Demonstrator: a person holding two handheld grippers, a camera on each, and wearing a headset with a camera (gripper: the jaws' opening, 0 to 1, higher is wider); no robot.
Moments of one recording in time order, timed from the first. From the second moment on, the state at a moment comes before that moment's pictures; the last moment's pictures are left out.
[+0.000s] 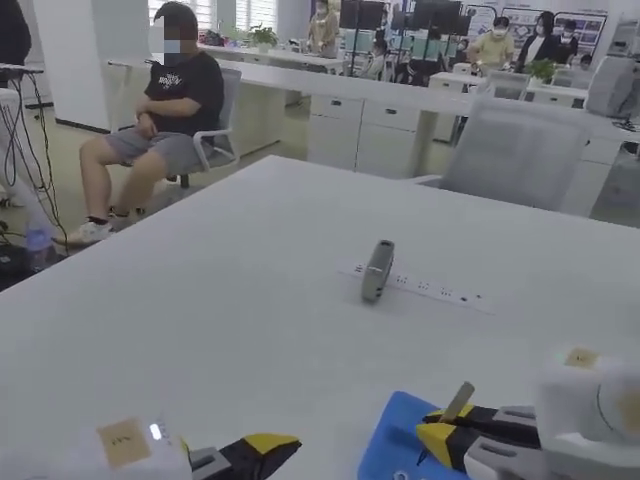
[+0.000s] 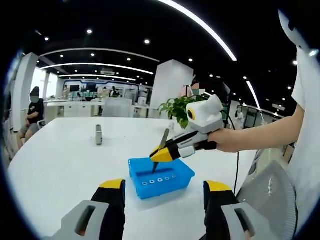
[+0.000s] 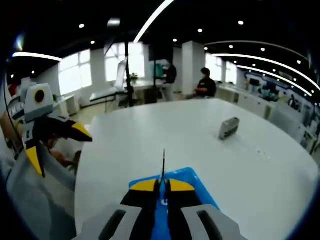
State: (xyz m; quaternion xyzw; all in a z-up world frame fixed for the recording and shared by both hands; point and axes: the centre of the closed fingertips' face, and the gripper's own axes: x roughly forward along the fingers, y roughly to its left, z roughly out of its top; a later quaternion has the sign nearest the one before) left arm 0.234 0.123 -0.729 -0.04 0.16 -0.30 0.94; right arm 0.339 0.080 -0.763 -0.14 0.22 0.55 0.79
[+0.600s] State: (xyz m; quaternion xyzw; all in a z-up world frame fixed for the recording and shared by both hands) left arm 0.216 0.071 -0.705 -0.01 0.18 -0.44 0.88; right arm 0.271 0.041 -0.747 -0.13 0.22 0.59 0.77
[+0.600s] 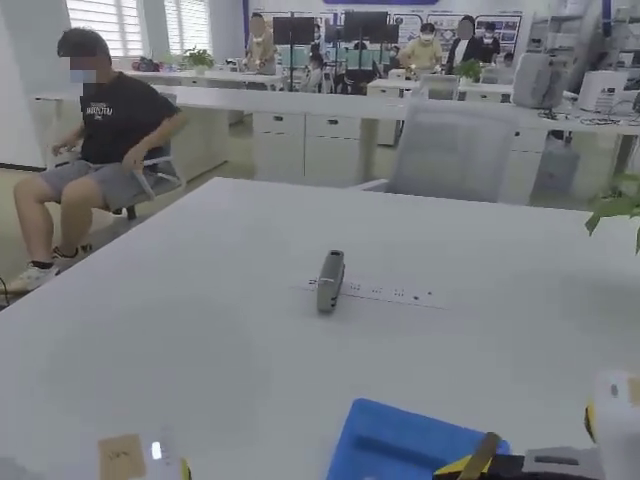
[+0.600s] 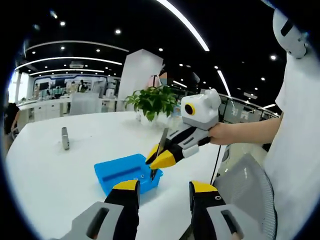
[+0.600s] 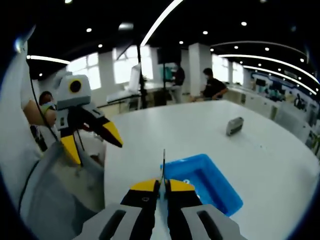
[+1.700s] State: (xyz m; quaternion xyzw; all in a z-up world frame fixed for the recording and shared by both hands) left arm 0.181 0.010 -0.727 0.14 0.22 -0.62 0.74; right arm 0.180 0.040 -0.791 -0.30 0.23 0.66 0.65
